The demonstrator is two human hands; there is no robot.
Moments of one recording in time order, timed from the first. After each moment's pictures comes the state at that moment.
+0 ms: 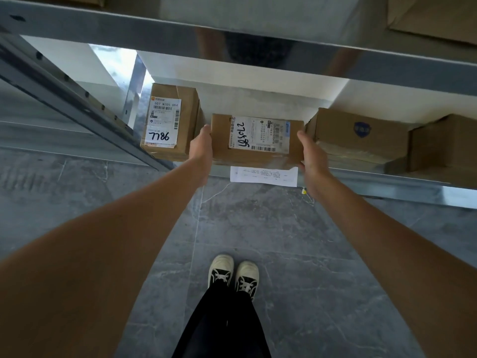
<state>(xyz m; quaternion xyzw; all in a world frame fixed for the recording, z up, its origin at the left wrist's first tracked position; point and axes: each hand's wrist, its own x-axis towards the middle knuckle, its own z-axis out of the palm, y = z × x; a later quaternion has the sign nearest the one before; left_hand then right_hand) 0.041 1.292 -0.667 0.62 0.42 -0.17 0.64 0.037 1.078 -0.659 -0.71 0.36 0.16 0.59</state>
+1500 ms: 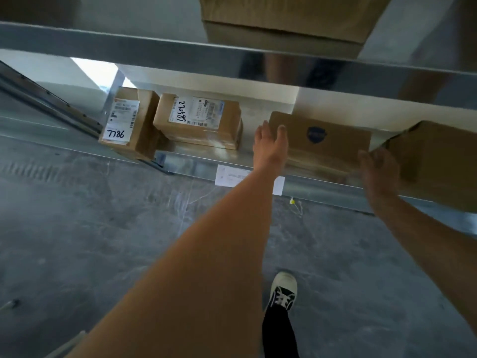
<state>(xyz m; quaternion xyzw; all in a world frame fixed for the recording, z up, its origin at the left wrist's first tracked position) 0.070 1.013 -0.677 0.78 0.27 -0.14 0.55 0.054 0.803 -0.691 -0.87 0.27 0.10 0.39</state>
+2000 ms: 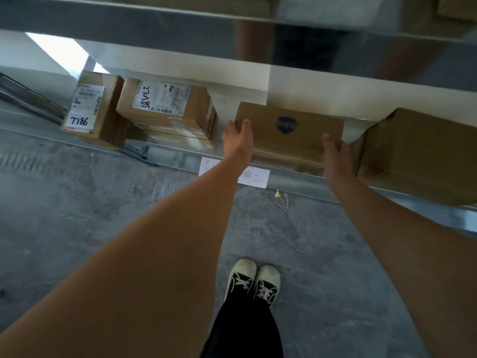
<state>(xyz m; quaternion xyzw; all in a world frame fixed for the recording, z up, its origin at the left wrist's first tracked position) 0.077 0.993 -0.698 0.73 0.38 -0.11 0.56 0.076 0.806 -0.722 -0.76 0.33 0.15 0.54</state>
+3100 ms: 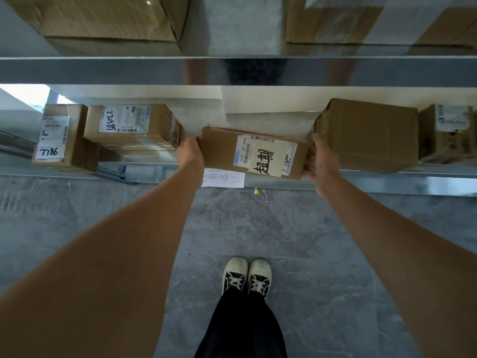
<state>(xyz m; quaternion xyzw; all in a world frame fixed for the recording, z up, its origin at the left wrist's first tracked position) 0.055 0.996 -0.663 0.63 0.48 -0.09 0.61 0.037 0.753 -0.667 -0.63 0.42 0.15 0.63</state>
